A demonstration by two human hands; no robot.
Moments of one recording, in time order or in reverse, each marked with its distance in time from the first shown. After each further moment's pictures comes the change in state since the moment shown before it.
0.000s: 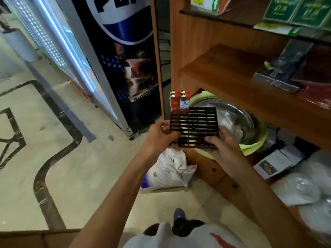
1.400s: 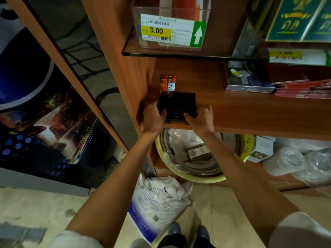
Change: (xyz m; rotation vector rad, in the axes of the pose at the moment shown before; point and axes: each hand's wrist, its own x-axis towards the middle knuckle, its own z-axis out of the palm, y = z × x) left_hand 0.388 0.053 0.039 0.753 -0.310 0.547; right_hand 0.304 -0.046 0.007 -1.077 0.890 -0.092
